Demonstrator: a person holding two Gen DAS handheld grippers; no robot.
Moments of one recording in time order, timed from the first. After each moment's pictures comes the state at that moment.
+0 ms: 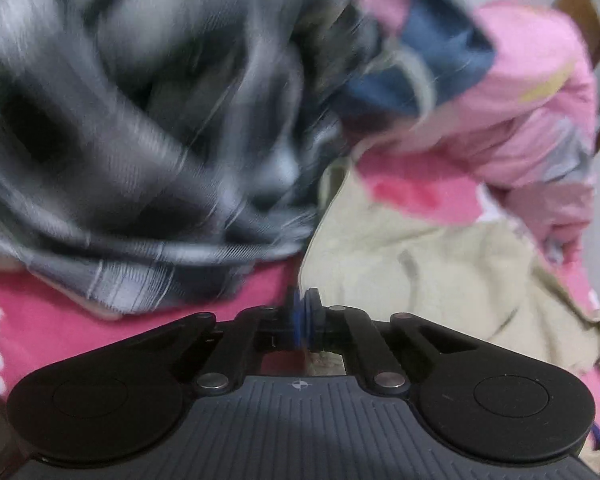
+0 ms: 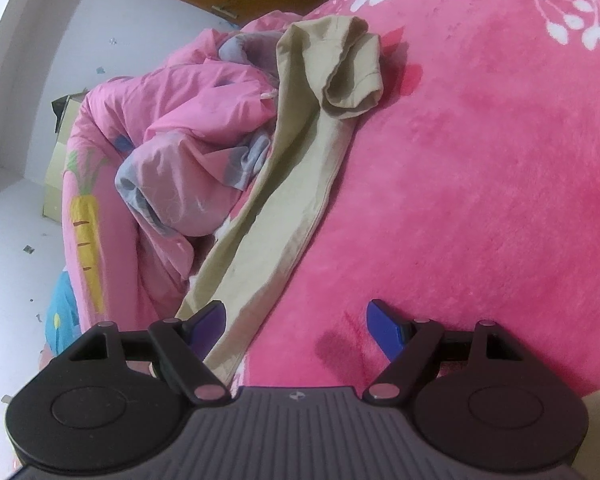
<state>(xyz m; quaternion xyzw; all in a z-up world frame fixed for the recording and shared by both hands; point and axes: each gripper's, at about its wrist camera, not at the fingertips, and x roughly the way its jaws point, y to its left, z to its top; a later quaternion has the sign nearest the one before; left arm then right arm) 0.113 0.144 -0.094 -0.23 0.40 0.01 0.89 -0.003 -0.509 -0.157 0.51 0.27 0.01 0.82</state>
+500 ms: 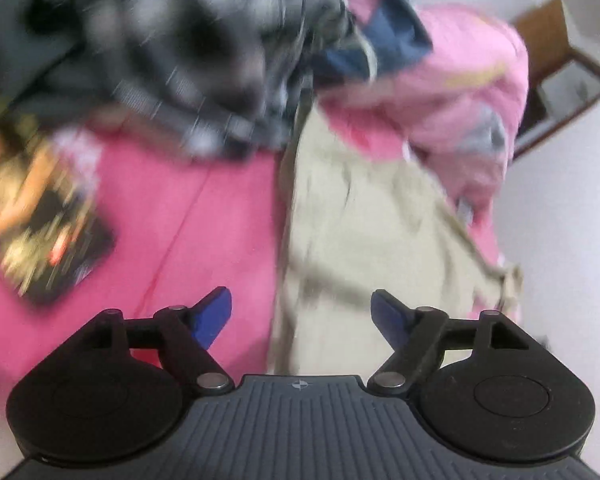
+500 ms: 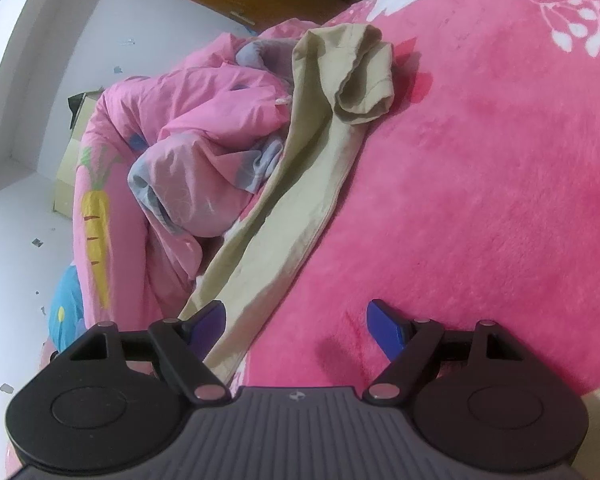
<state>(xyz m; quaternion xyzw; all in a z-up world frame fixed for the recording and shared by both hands) -0.033 0.181 -0.057 -0.31 0.43 -0.10 0.84 -0.009 -0.503 -0.160 0.49 0.25 0.03 0.83</state>
